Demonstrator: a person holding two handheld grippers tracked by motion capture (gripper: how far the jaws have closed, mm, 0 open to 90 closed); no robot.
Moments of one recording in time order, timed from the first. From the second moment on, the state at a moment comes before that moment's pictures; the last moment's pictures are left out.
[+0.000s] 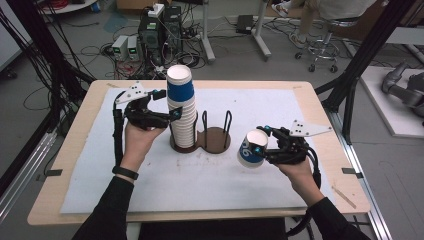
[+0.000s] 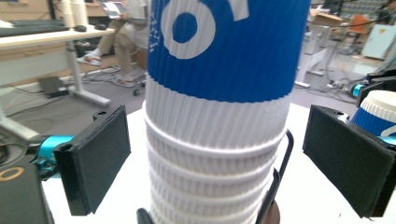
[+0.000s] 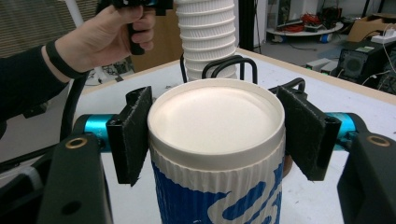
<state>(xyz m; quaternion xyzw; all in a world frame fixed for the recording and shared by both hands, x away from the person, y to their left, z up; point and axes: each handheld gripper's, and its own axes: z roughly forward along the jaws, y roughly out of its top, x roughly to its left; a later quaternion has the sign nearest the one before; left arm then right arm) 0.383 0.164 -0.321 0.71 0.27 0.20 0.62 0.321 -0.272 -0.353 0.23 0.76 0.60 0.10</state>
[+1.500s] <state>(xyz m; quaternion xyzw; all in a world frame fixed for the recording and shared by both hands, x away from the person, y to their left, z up) 0.300 0.153 -0.383 0.75 0.22 0.15 0.61 0.324 -0.271 -0.355 0.23 0.76 0.60 0.10</state>
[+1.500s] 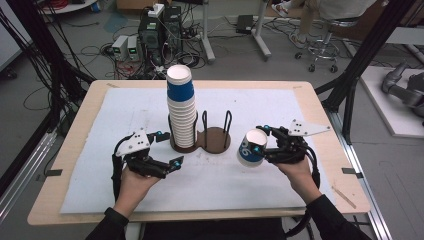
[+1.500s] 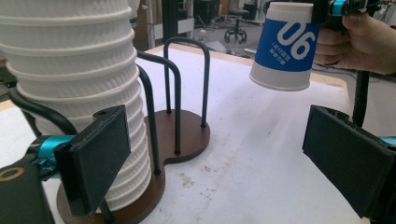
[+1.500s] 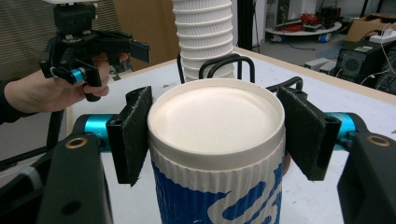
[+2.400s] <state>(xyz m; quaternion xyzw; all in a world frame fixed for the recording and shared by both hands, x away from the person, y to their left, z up) 0.301 0.086 -0.393 0.78 0.16 0.05 0.61 0.318 -0.258 -0.353 0.19 0.76 0.62 0.07</state>
